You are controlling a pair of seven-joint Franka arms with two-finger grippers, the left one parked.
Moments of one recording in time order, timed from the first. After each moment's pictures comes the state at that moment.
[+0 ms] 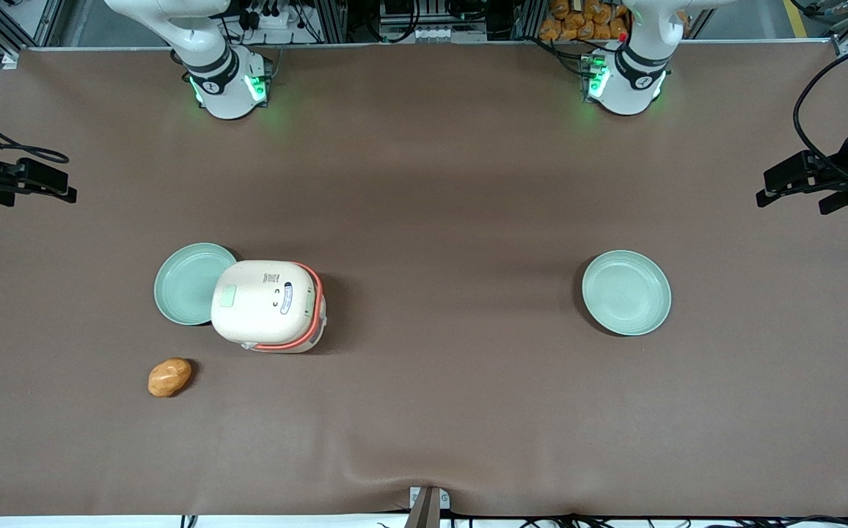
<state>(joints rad) 0.00 0.08 -0.07 -1.49 0.02 1.42 -0.09</state>
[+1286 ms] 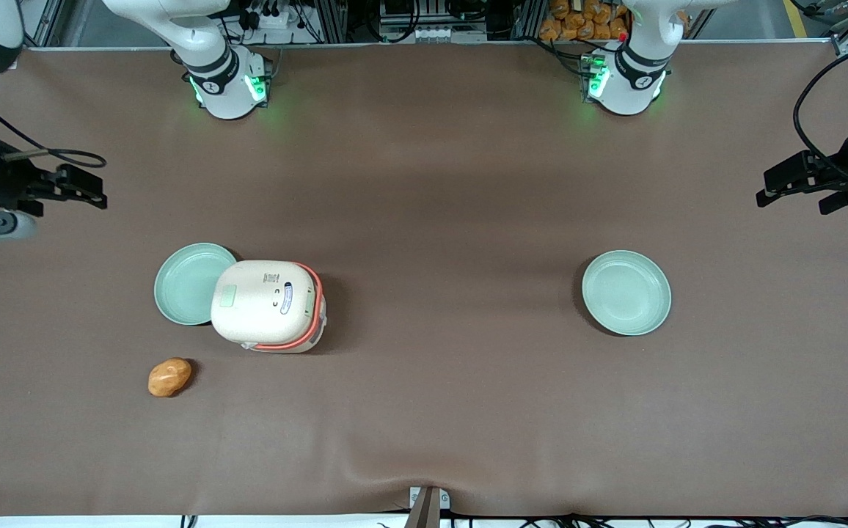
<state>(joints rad) 0.09 0.11 -0.04 -1.49 0.00 1.49 -0.09</state>
